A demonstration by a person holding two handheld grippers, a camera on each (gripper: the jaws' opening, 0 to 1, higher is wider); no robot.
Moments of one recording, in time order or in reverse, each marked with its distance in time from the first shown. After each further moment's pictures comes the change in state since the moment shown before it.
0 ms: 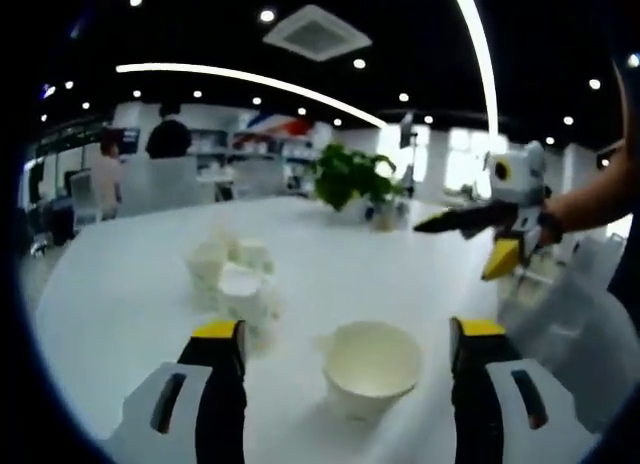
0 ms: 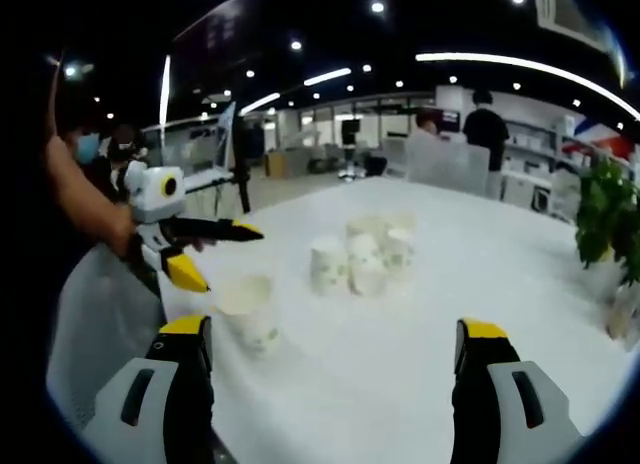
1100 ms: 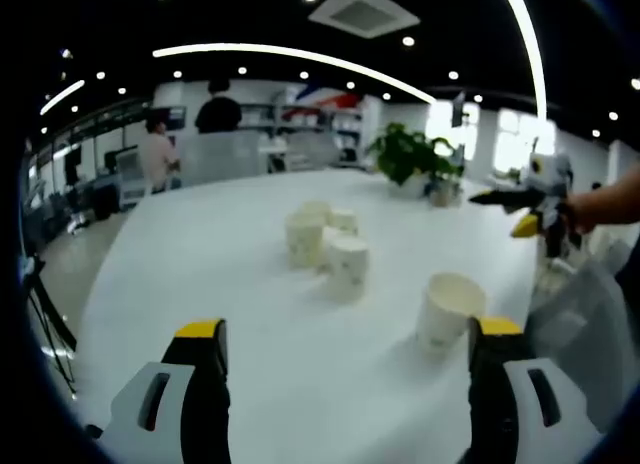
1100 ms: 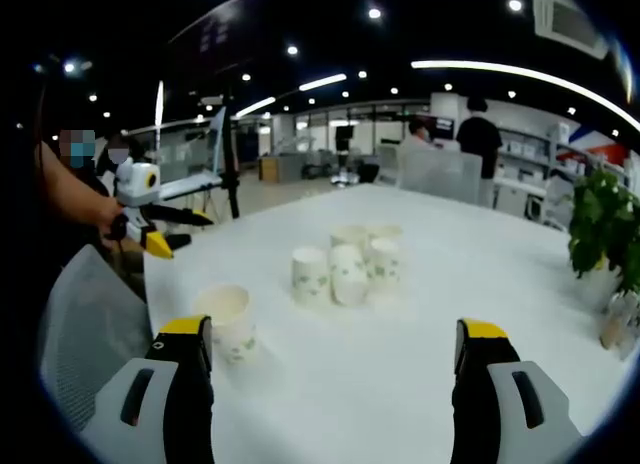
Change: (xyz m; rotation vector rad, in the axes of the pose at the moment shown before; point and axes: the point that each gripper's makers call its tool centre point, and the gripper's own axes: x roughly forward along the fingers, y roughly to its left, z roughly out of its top) left arm -0.083 0.075 -0.026 -0.043 0.140 0.208; right arm 0.007 -0.021 0.008 -0.014 -0.023 -0.031
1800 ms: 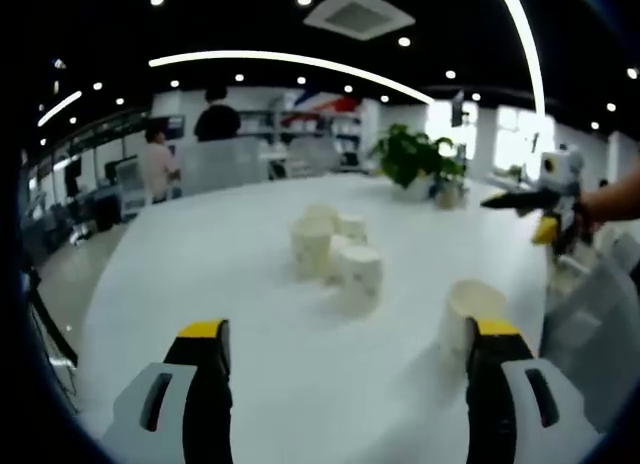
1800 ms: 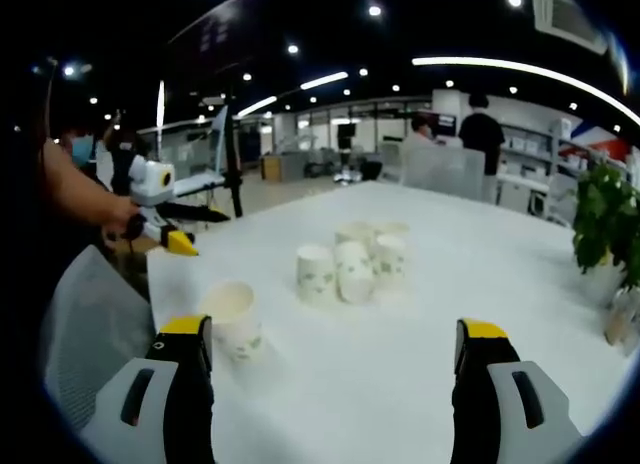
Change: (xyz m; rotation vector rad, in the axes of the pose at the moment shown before) left arm 0.028 0.015 0.011 0.027 -0.028 0.015; right arm 0.001 0.005 -0.004 0.013 0.008 0.012
